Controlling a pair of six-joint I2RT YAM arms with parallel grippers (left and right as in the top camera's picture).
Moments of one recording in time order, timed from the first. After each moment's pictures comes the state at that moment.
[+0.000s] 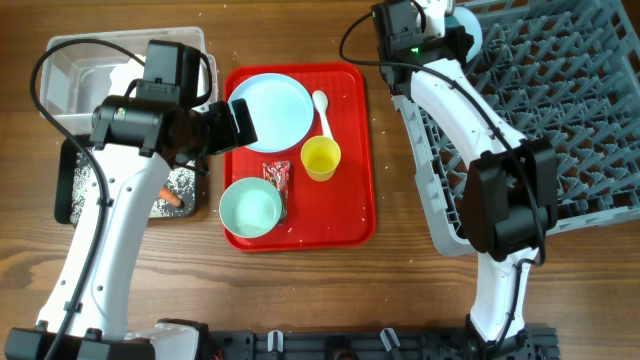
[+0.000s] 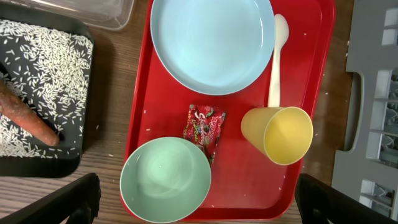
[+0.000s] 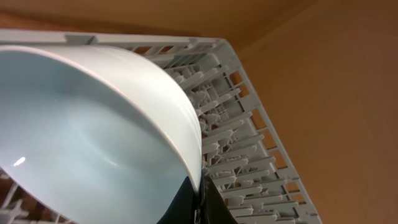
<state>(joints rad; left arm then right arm) -0.16 1.47 1.47 -1.15 0.10 -0.44 0.33 2.15 1.78 -0.60 1.12 0.03</state>
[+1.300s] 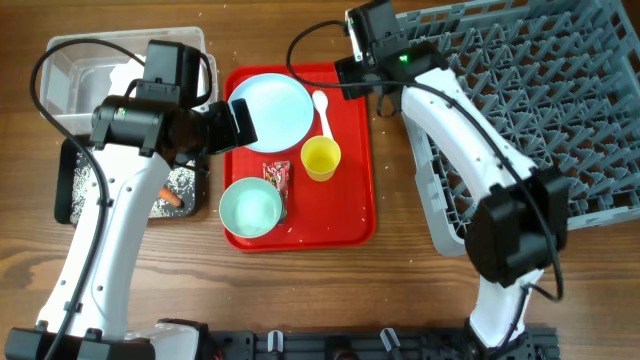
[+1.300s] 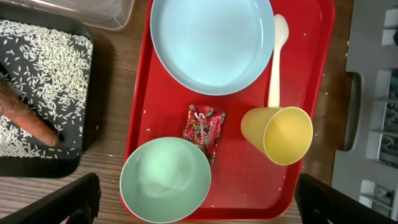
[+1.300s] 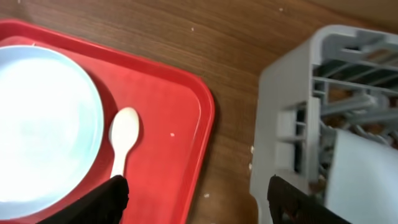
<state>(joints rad) -0.16 1.47 1.47 -1.15 0.10 -0.44 0.42 2.03 1.78 -0.71 0.13 0.02</state>
